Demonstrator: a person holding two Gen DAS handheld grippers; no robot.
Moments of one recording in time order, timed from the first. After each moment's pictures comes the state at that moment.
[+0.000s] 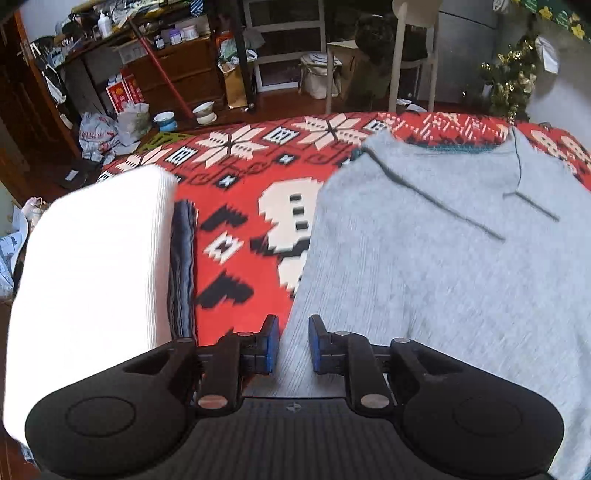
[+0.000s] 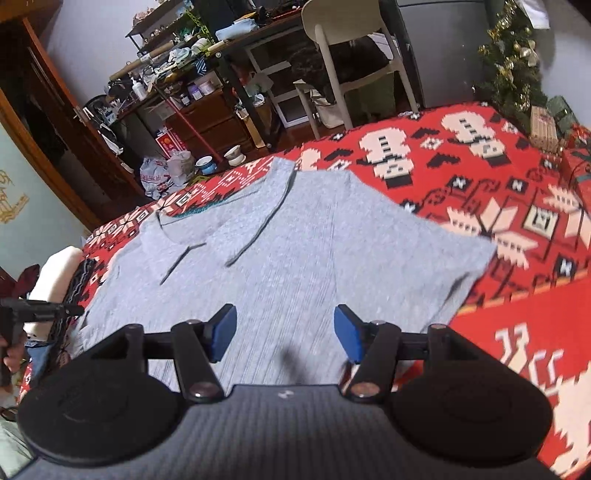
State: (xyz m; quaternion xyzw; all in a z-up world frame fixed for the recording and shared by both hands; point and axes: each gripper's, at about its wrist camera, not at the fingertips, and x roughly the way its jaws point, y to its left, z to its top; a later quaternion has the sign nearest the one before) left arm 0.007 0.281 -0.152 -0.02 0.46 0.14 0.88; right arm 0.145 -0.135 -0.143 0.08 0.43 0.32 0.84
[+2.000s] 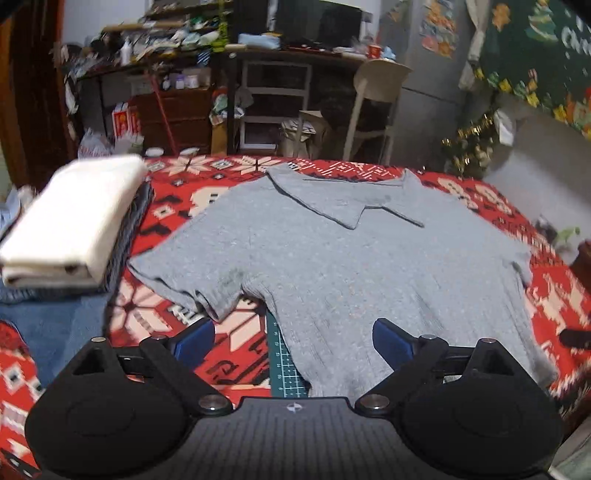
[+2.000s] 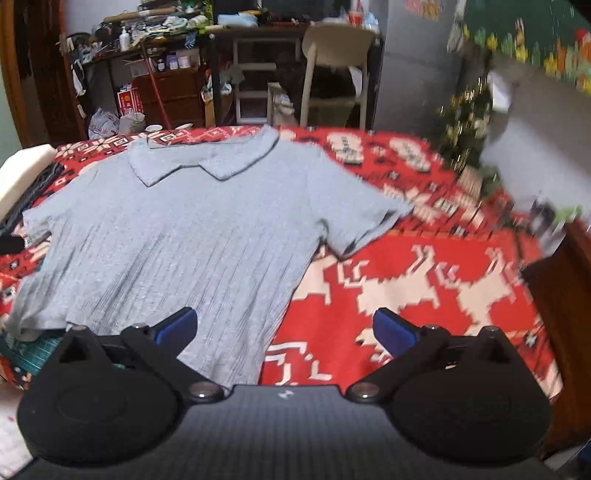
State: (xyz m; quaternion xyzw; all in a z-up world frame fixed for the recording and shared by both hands) left arm -0.110 0.152 -0.129 -0.12 0.35 0.14 0.92; right arm -0.022 -0.137 -0.122 -0.09 0.38 0.22 0.89
